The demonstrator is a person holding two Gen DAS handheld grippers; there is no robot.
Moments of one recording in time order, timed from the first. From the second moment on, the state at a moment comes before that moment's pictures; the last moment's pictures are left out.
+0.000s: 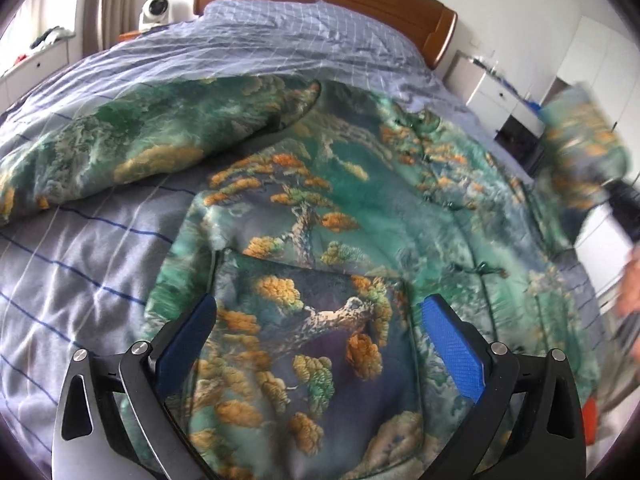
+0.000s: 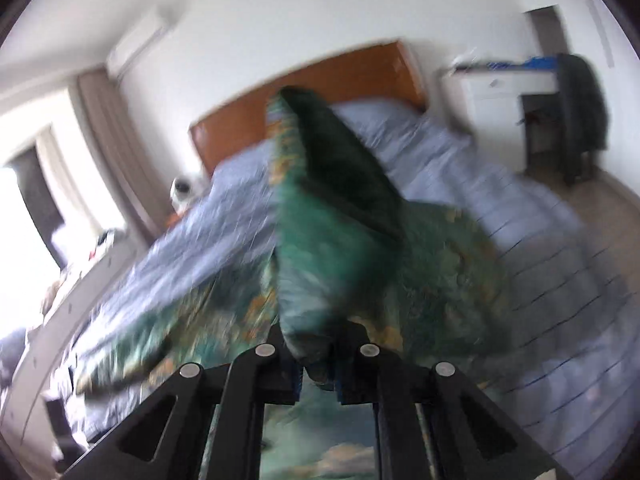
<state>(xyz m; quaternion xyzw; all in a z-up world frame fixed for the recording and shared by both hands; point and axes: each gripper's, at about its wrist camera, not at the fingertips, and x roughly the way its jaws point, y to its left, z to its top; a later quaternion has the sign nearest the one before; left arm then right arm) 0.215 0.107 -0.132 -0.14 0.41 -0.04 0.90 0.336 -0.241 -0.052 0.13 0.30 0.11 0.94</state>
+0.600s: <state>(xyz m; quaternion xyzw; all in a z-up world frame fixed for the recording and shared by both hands) 0.307 0.041 -0.136 -0.25 0.46 -0.20 0.83 0.251 -0.146 -0.138 0.02 0.38 0.22 0.90</state>
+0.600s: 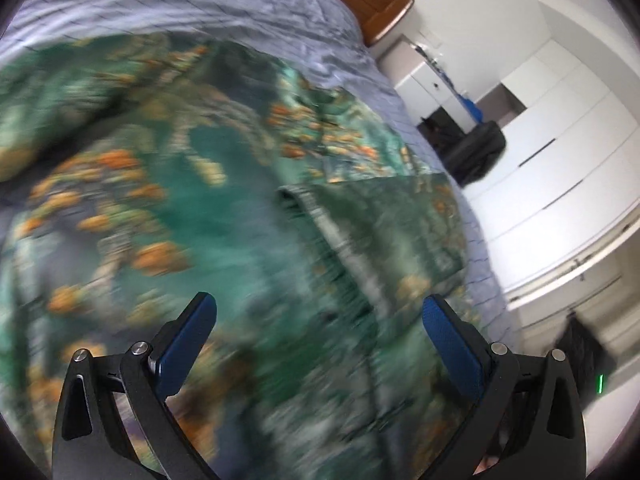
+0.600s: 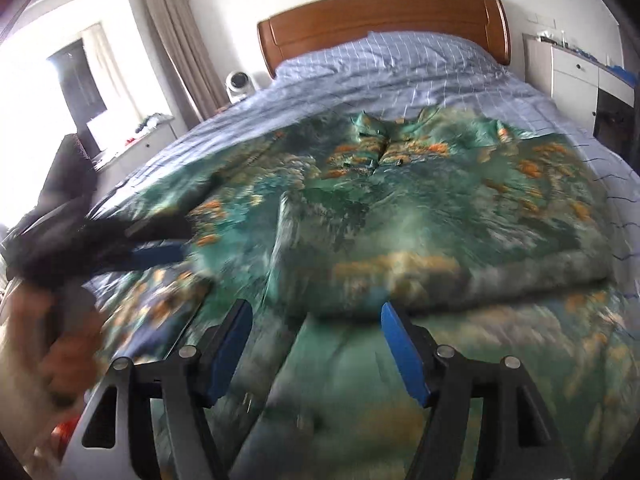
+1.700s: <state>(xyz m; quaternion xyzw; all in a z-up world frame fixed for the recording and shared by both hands) 0.387 0.058 -0.181 -0.17 0.47 -0.09 0.86 0.491 -0.294 -0.099 0.04 0.39 0.09 0.91</state>
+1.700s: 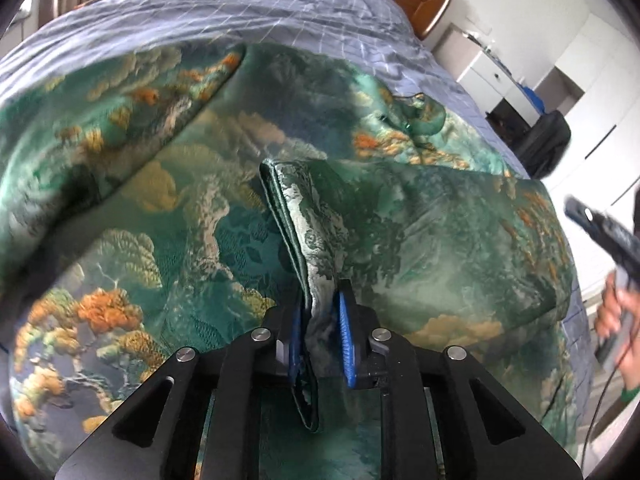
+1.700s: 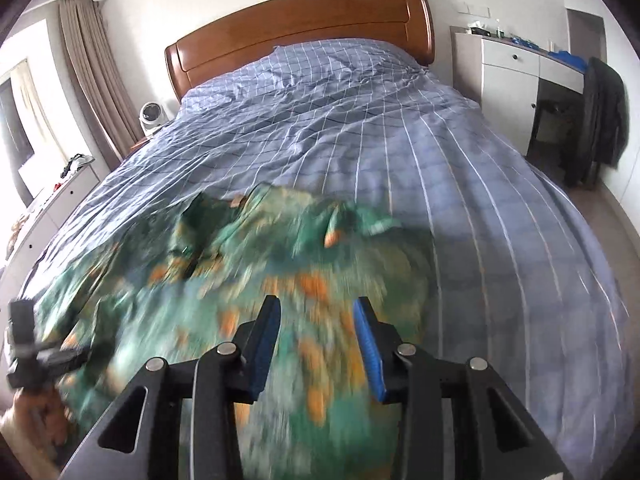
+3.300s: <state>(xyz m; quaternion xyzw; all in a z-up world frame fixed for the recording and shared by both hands) 0.225 0.035 -0.144 -0.06 0.44 -0.12 0.89 0.252 -0.244 -0.140 0.02 0.37 0.06 0.93</state>
